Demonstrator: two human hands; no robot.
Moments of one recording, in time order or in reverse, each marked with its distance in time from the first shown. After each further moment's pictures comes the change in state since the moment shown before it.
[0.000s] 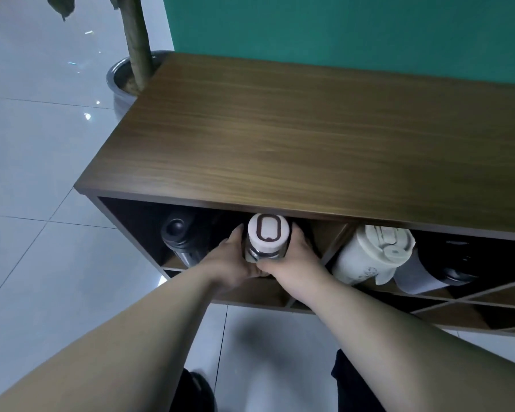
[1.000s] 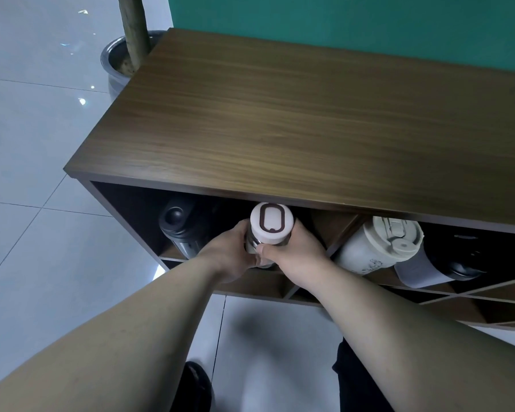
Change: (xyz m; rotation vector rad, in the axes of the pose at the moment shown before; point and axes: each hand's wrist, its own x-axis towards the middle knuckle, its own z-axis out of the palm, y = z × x) left_hand 0.015 -0.013 0.005 -0.059 -0.009 0.085; right_hand 0.016 0.007 0.003 -0.017 0.000 -0.009
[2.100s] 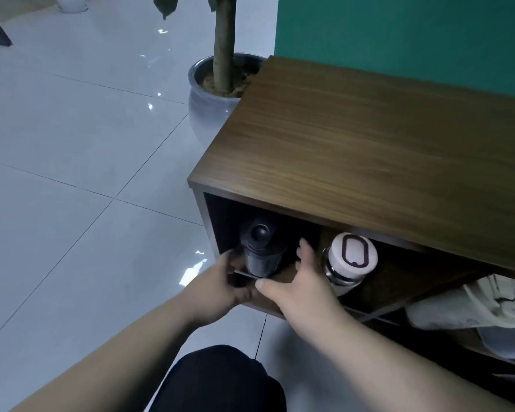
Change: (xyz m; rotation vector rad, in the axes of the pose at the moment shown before) left_hand -0.096 -0.075 -0.074 -0.056 0.151 -0.164; right_hand -0.051 -0.069 0.083 -0.001 -0.185 -0.091
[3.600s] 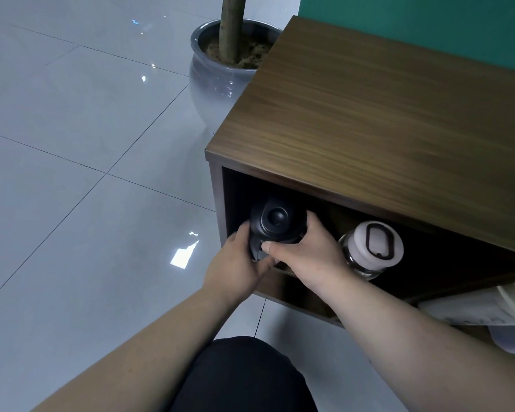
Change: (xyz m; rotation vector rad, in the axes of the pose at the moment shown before) left_hand 0.051 -0.020 0.044 -0.058 0.403 0.191; right_hand 0.060 0.004 0.013 -0.042 0.105 -0.052
